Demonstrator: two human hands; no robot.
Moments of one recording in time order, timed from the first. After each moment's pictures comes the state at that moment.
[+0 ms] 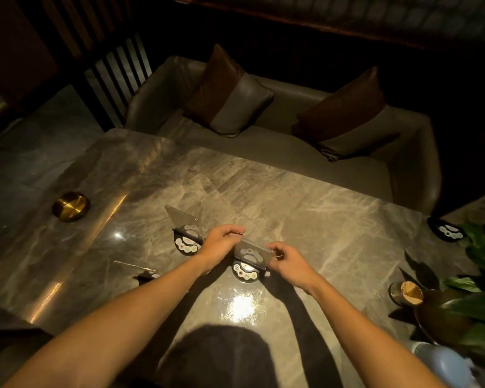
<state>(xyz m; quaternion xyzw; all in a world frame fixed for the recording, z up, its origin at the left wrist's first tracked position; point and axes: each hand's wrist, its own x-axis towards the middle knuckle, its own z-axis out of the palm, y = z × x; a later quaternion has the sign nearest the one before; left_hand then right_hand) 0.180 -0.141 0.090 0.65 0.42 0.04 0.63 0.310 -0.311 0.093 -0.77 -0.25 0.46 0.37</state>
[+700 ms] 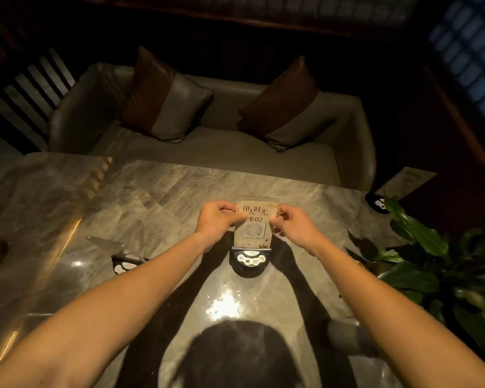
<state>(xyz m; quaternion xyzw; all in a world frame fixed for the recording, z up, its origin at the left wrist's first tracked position) 0.324 -0.183 0.121 0.69 0.34 0.06 0.64 0.442 -0.361 0.144 -0.84 -0.20 0.32 0.38</state>
